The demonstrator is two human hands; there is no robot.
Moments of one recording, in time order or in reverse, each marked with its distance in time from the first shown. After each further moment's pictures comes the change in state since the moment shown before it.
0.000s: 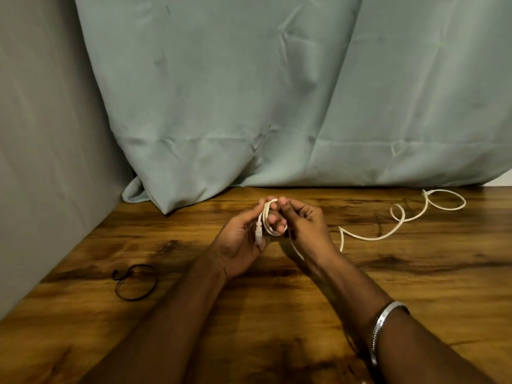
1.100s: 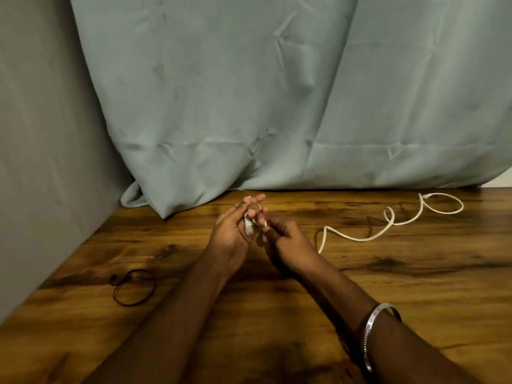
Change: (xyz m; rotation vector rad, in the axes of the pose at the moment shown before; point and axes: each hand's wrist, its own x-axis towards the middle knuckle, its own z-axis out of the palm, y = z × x) left_hand 0.011 0.001 -0.010 0.071 0.249 0.277; right_hand -0.001 0.026 -0.001 -0.443 -0.101 0.156
